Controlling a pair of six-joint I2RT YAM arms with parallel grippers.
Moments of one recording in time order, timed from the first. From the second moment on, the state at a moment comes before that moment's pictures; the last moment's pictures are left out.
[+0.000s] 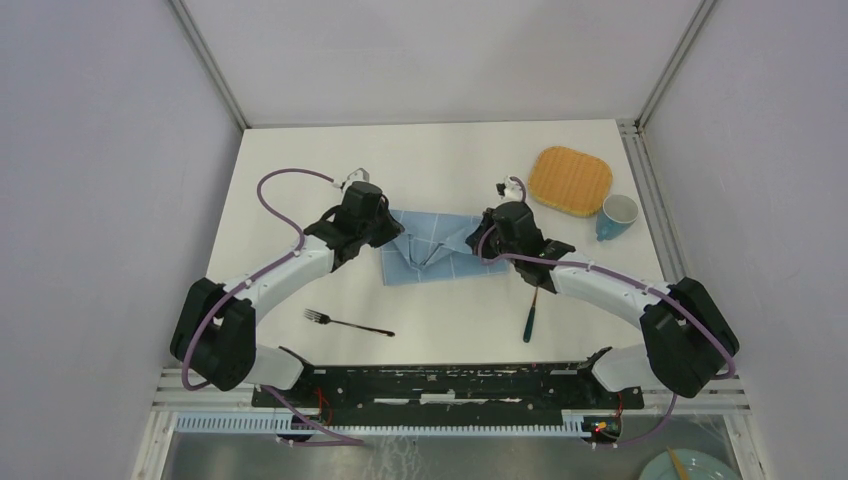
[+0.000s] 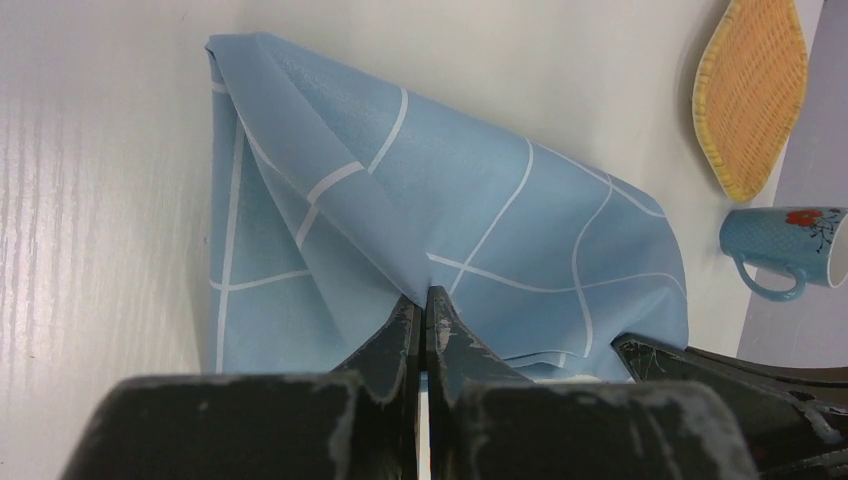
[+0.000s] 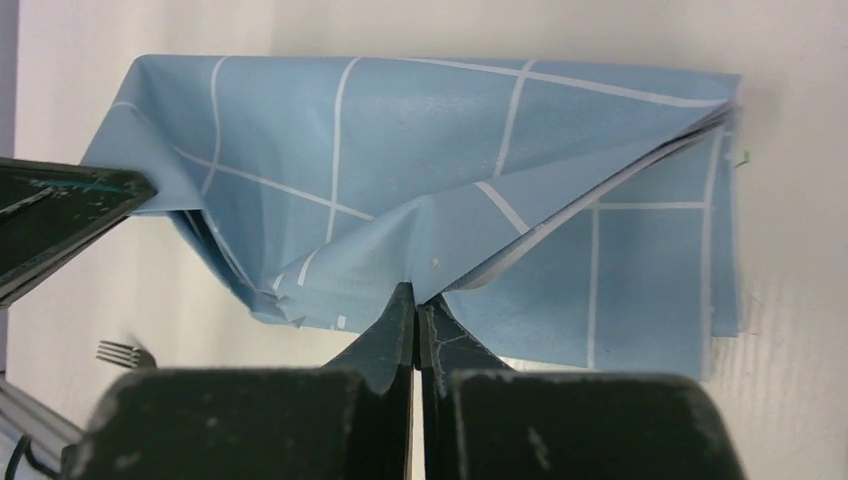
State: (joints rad) left arm -0.53 1.40 0.90 -0.20 -0.11 -0.88; right arm 0.65 1.38 0.76 0.05 0.11 0.69
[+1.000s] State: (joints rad) left arm -0.45 1.62 1.06 -0.07 -0.24 -0.88; right arm 0.48 1.73 1.18 0.01 0.21 0.60
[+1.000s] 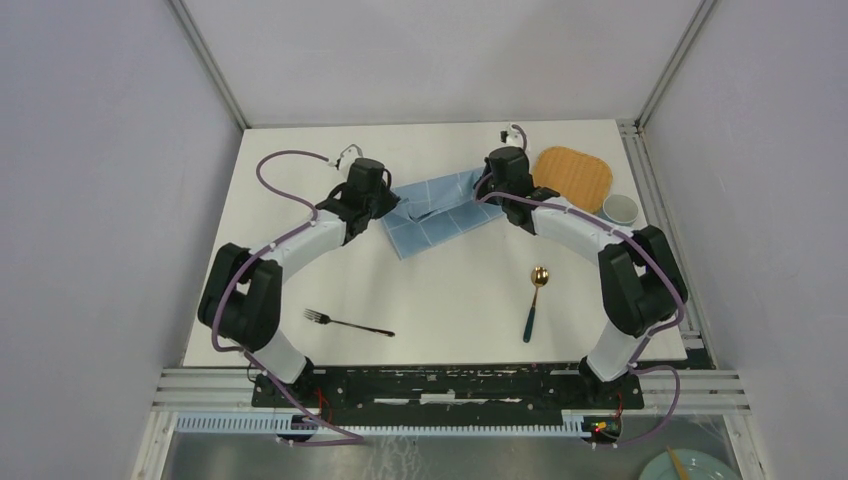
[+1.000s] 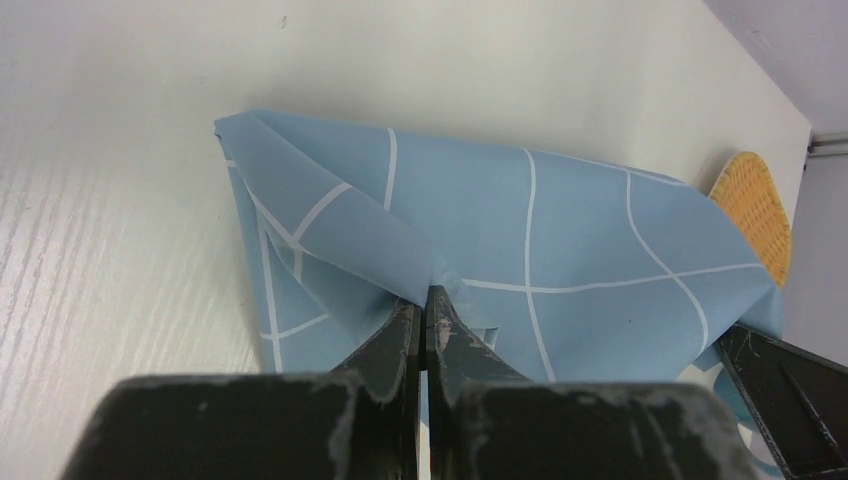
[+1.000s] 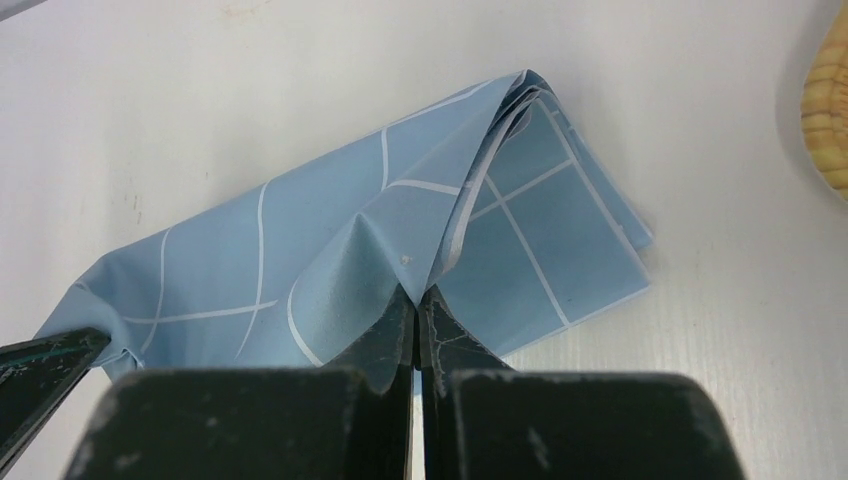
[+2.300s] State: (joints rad) left arm -0.41 1.67 1.06 0.05 -0.33 -0.91; right arm 0.45 1.89 1.36 0.01 0.19 0.58
